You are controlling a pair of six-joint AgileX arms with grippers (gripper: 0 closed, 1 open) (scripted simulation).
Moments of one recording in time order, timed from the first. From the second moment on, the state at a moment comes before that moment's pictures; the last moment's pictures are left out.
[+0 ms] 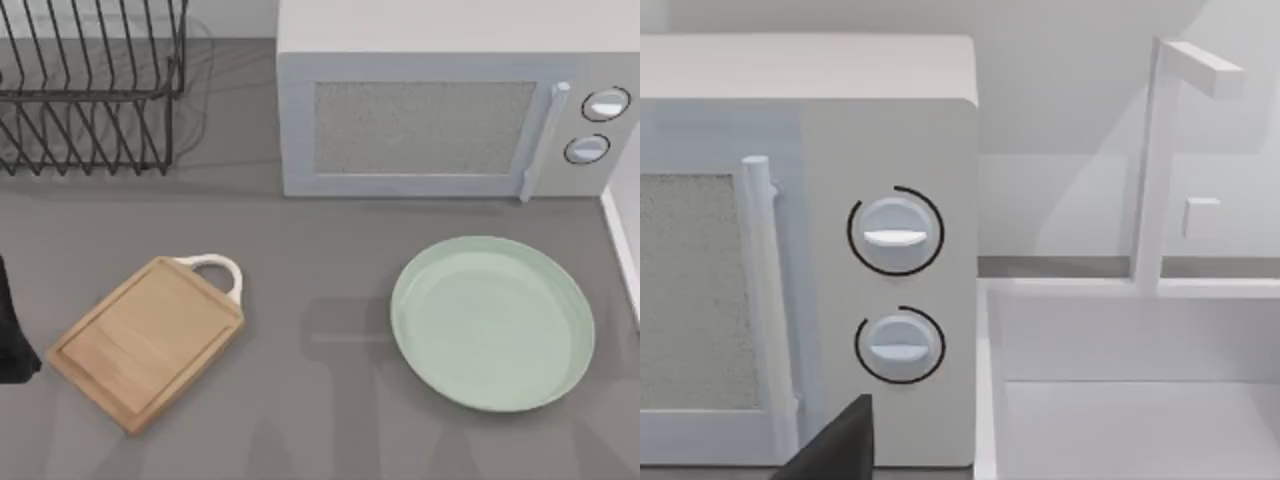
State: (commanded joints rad) left arm 0.00 0.00 0.00 0.00 0.00 0.00; right arm 0.00 0.00 0.00 0.00 0.00 0.00
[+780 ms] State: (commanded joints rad) left arm 0.00 0.00 0.00 0.00 0.00 0.00; right arm -0.01 0.03 0.03 -0.02 0.00 -0.01
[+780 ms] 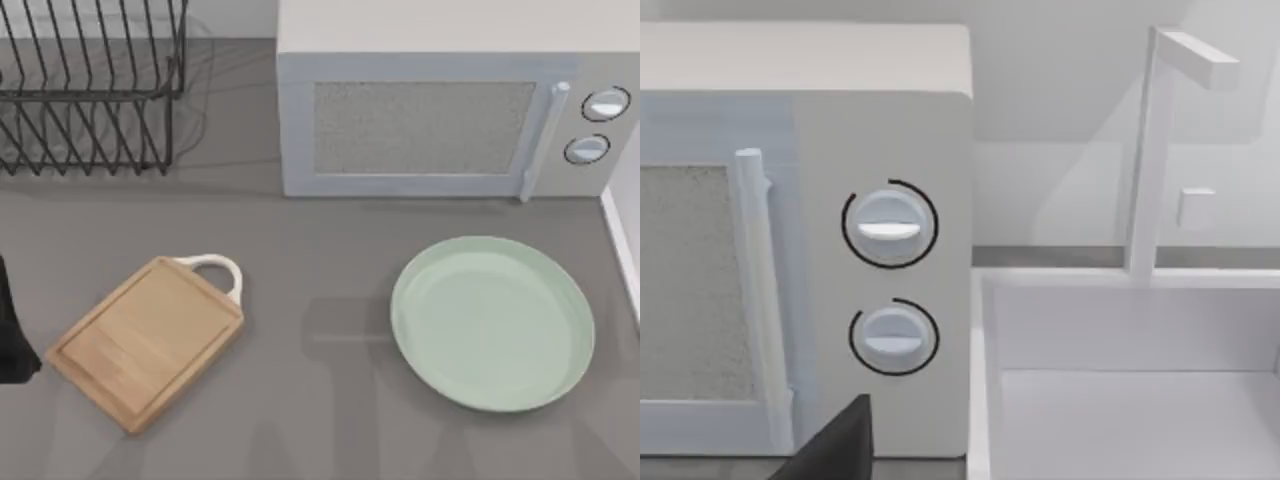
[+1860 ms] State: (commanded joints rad) left arm 0.00 0.00 0.00 0.00 0.00 0.00; right arm -0.27 1.61 1.22 -0.81 0.00 -0.26
